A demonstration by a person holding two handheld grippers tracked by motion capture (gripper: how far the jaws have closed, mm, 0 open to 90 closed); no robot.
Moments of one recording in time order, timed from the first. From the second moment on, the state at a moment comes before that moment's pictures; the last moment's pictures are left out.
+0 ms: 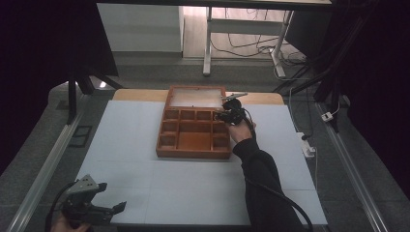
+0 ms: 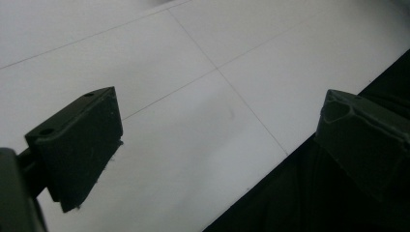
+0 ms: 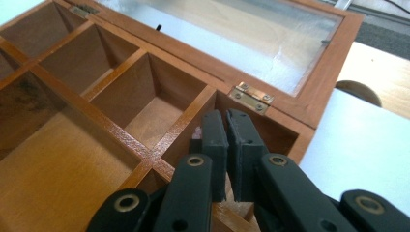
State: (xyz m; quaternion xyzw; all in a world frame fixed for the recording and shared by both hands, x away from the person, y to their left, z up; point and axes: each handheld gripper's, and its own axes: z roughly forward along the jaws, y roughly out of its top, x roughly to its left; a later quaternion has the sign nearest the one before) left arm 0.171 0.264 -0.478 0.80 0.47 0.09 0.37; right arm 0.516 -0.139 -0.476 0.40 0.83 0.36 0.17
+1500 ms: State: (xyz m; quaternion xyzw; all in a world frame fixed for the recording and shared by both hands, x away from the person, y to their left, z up) left arm 0.171 0.263 -0.478 0.80 0.47 0.09 0.37; right arm 0.474 -0.149 -0.445 0.37 0.83 0.39 0.13
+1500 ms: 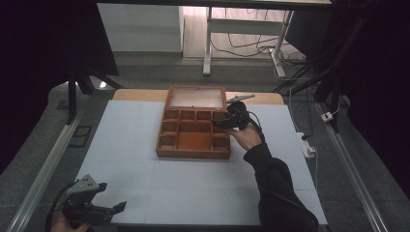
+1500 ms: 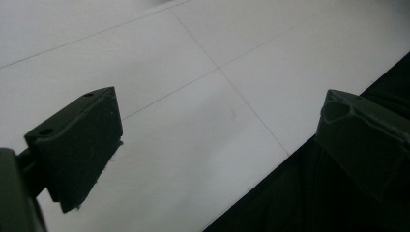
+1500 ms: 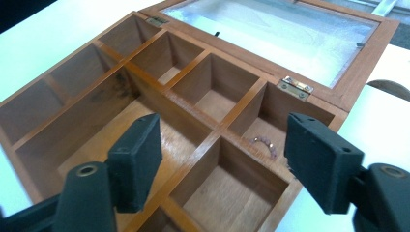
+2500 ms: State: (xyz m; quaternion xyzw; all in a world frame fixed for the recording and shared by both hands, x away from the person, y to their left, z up) left arm 0.168 0.265 -0.476 0.79 0.46 0.09 0.38; right arm 0.412 -0.156 -0.463 0.32 0.87 0.36 0.11
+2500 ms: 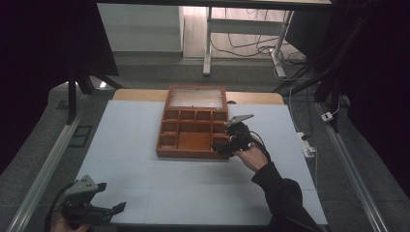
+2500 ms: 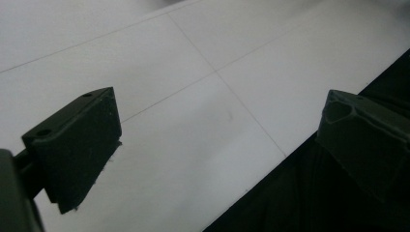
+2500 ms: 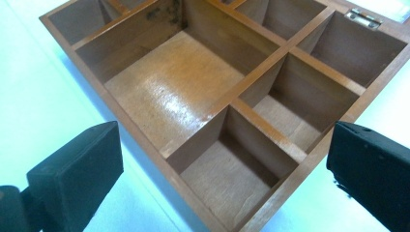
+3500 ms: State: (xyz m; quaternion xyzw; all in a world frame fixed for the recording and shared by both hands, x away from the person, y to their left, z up) left arm 0.168 0.267 -0.476 0.79 0.46 0.09 0.39; right arm 0.362 -0.174 -0.446 0.32 0.86 0.38 0.12
